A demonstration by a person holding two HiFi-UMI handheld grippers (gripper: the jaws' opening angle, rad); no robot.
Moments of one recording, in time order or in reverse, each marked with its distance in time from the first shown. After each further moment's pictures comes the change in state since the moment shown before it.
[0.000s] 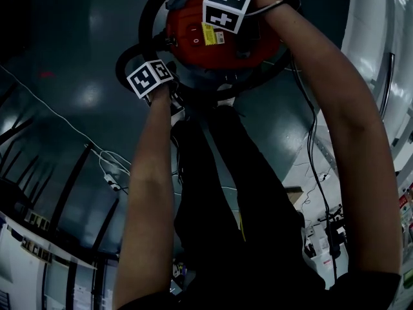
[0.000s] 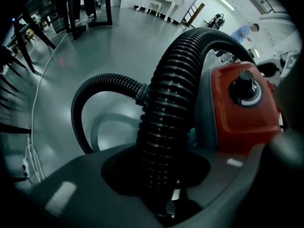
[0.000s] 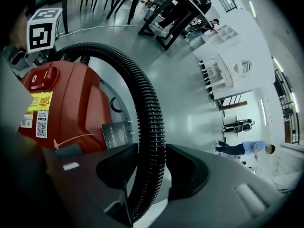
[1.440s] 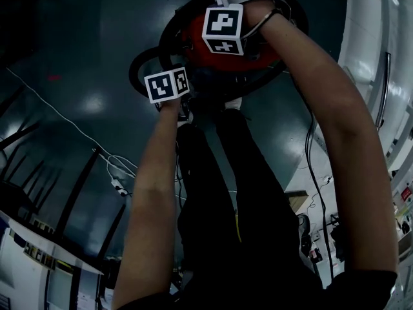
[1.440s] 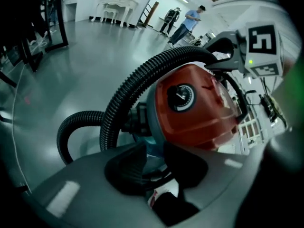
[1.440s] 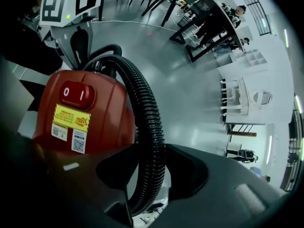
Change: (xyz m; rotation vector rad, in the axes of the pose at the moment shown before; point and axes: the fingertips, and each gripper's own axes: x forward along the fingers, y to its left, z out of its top) left arm -0.050 -0.044 0.013 0.417 -0.032 -0.185; right arm -0.040 0.037 0.056 -0.316 -0.037 0.052
